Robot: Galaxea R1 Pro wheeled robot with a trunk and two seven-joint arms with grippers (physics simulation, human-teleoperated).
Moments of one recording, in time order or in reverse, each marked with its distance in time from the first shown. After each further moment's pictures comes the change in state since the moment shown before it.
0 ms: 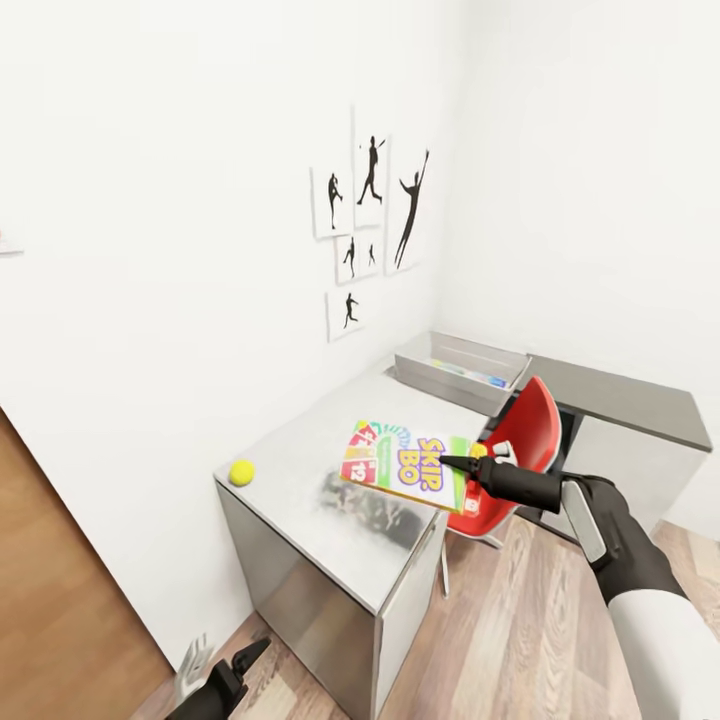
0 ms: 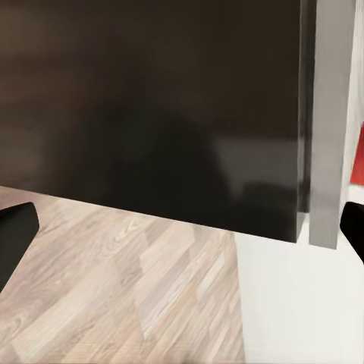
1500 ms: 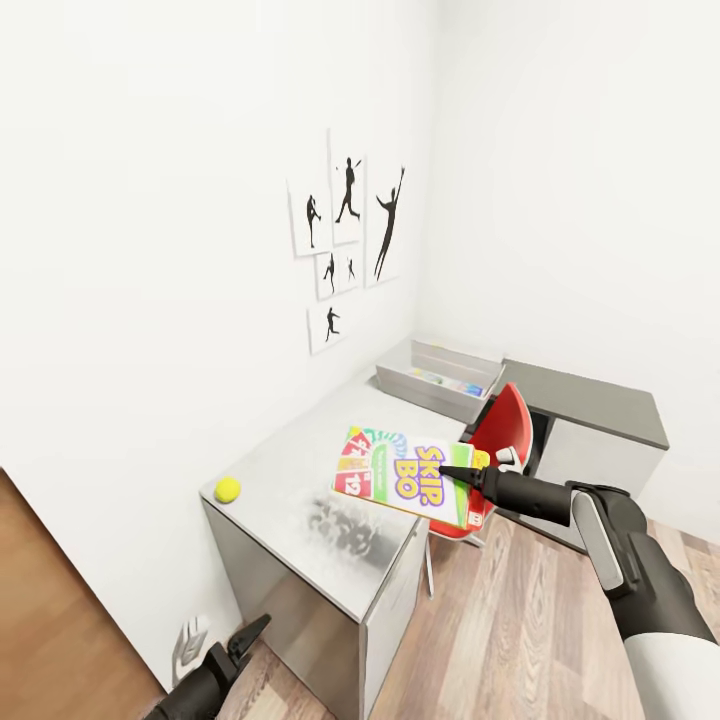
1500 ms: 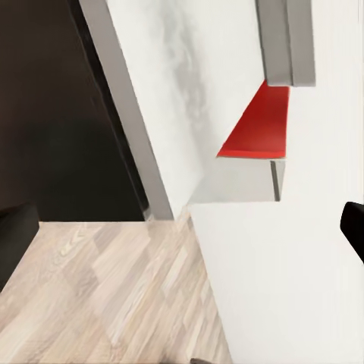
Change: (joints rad) left arm 0.069 0.003 0.007 -0.207 -0.013 -0.004 -0.061; right arm 0.121 0.005 0.002 -0.252 -0.008 0.070 -0.002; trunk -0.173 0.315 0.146
